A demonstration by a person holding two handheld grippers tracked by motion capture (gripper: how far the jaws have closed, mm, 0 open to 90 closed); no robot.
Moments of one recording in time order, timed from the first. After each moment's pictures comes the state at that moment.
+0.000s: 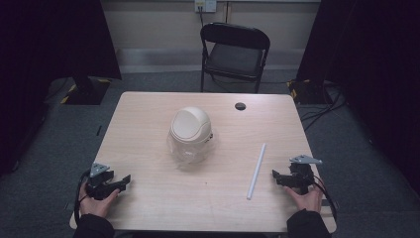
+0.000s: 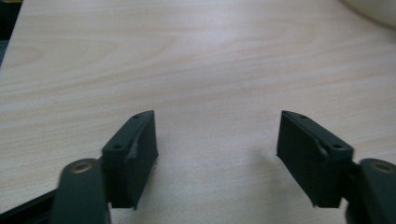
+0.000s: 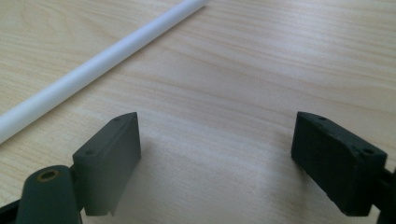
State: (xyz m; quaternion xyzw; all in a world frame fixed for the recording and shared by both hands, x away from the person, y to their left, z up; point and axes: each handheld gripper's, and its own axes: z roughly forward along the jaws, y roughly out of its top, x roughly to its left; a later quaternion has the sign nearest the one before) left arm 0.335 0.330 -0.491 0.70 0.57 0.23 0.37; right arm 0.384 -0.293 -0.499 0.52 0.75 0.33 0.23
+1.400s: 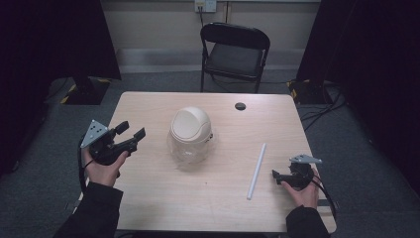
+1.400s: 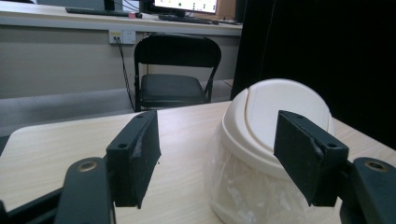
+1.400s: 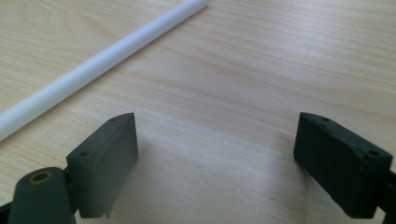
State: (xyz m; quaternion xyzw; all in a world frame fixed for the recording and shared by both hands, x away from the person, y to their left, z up) left arm 0.371 0.271 -0.355 0.64 0.43 0.29 0.57; right arm 0.386 -0.294 -0.500 0.51 0.76 0.33 0.23
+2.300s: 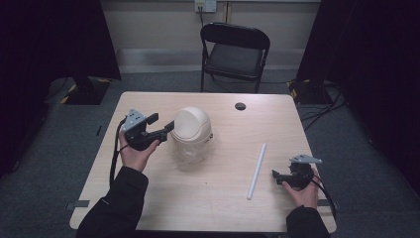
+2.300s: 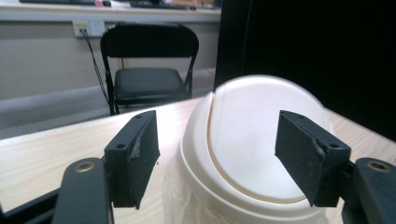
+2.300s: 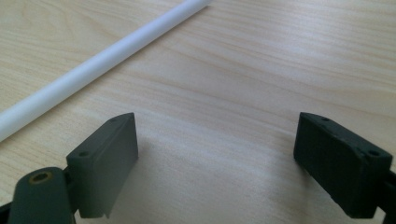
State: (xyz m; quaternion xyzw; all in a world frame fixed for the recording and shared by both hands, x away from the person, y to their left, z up) left arm 0.426 0.203 -0.376 0.69 0.40 0.26 0.55; right arm 0.386 -0.294 -0.500 0.51 0.76 0.33 0.23
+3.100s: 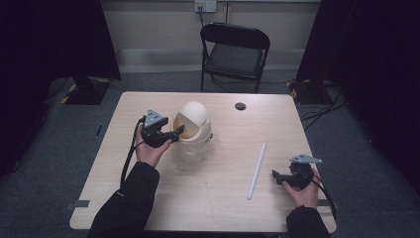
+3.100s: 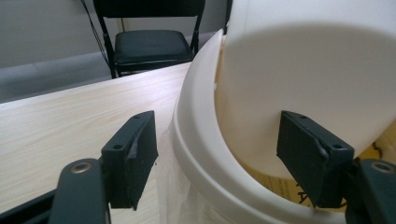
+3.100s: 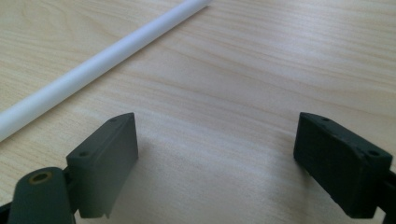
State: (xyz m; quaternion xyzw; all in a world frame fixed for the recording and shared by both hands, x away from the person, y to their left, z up) left arm 0.455 0.182 -0.404 0.72 0.42 0.25 0.49; right arm 0.386 -0.294 -0.499 0.51 0.76 0.33 0.23
